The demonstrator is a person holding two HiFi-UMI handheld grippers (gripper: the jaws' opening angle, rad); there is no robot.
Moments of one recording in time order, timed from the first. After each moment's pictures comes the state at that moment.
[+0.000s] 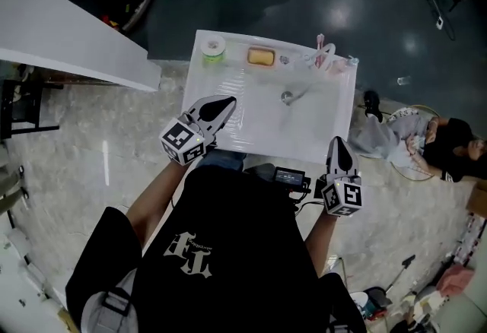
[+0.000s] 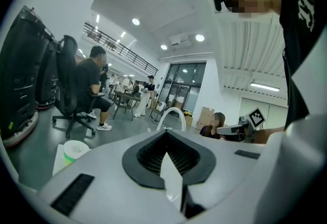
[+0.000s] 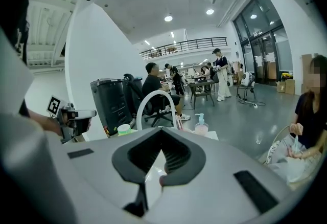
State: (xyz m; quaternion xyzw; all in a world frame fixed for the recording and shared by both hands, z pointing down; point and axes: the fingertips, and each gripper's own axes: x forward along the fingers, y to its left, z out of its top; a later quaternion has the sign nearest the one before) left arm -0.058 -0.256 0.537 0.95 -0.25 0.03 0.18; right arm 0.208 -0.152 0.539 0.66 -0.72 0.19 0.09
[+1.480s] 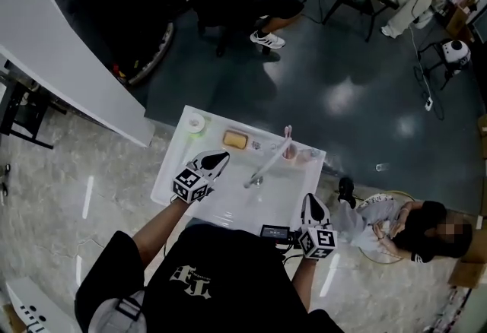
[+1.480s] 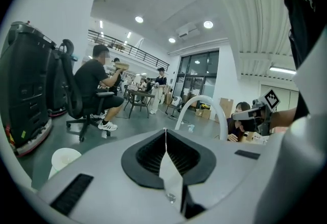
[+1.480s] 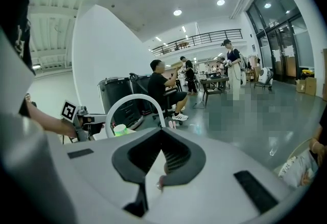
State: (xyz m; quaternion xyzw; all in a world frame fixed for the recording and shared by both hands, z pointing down) left arm 0.037 -0.341 0.581 0.92 -0.35 0.08 0.16; right arm 0.303 -0.242 0.548 0.59 -0.78 0.20 0.10
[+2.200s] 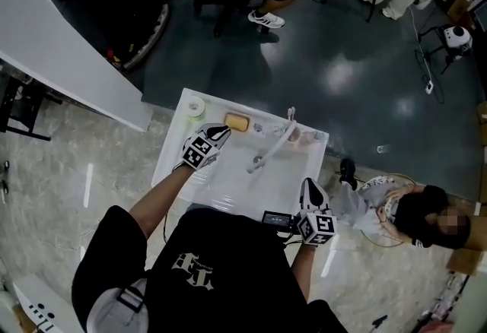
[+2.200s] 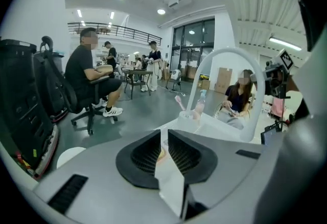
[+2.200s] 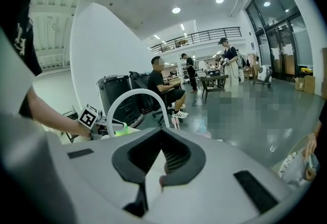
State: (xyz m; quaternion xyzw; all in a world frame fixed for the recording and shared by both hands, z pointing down) left arm 0.027 -0.391 0.675 0.90 -0.32 0.25 0.13; right arm 0.281 -0.247 0.564 0.59 -0.78 0.21 0.11
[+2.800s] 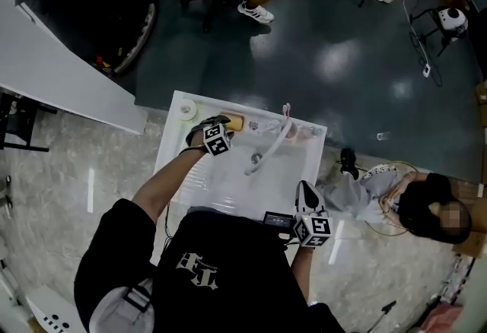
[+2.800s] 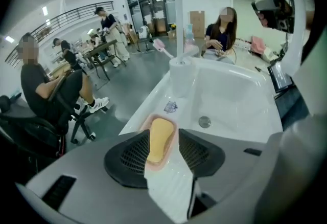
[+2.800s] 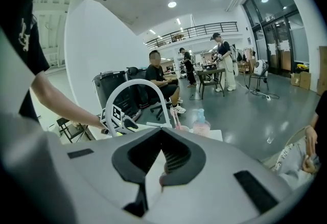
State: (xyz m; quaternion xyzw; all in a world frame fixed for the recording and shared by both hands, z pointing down) left arm 0.059 -0.418 0.784 0.84 -0.17 0.52 0.01; right arm 0.274 -0.240 0.580 0.60 -0.75 0.24 0.12
